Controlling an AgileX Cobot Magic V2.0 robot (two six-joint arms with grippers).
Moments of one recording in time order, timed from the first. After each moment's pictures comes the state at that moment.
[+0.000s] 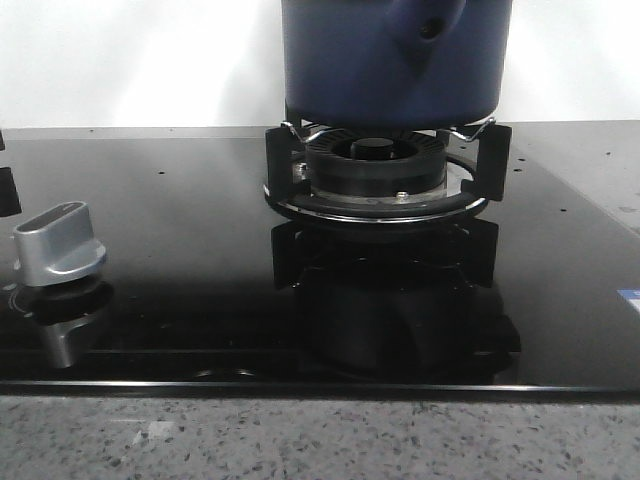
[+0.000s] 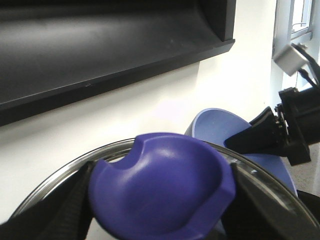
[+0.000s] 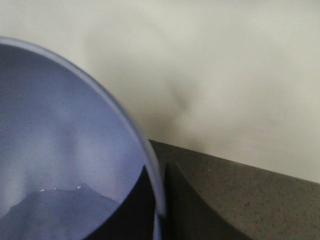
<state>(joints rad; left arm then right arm) -0.08 1.56 -1.53 -1.54 0.79 1.62 0.22 1.68 -1.64 0.21 0.41 -0.16</state>
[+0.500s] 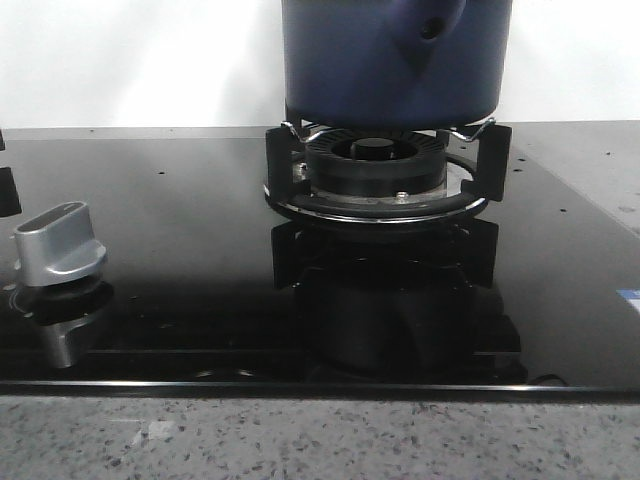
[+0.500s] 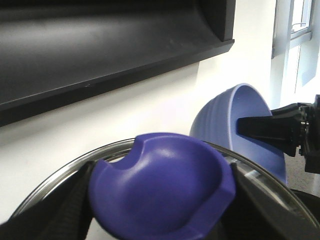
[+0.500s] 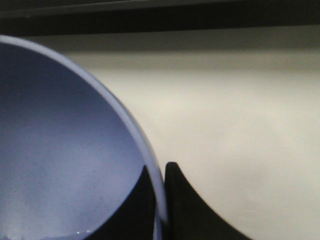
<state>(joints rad) -0.08 1.56 -1.53 -1.54 0.79 1.62 0.26 1.58 -1.24 0.20 -0.34 -0.18</state>
